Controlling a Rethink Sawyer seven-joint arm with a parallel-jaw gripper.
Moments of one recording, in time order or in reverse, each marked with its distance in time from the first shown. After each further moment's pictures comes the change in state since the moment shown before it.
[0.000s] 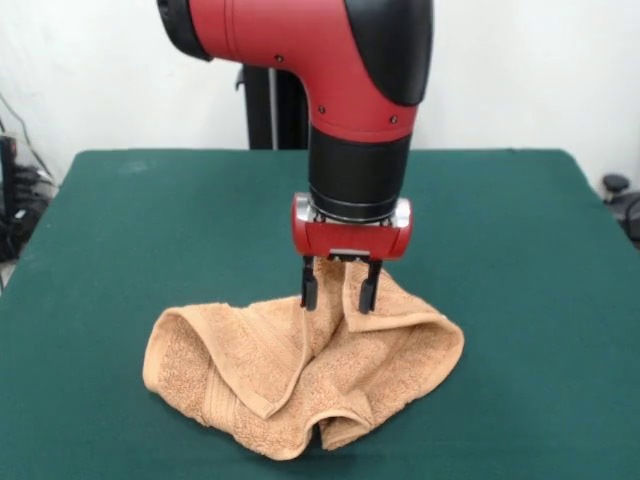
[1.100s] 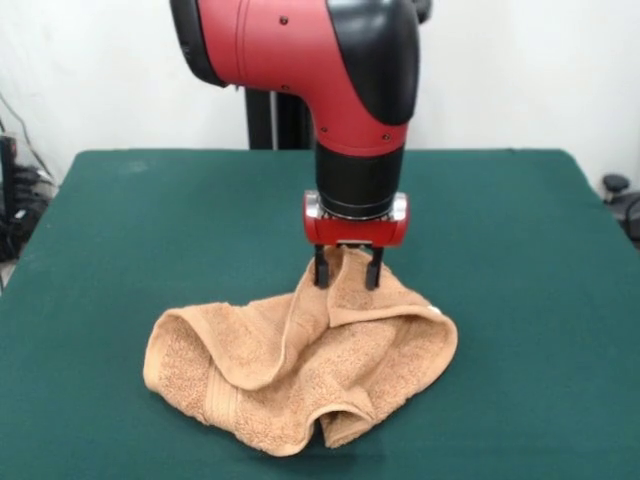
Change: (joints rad) arm -0.031 0.009 0.027 0.148 0.001 -0.046 0.000
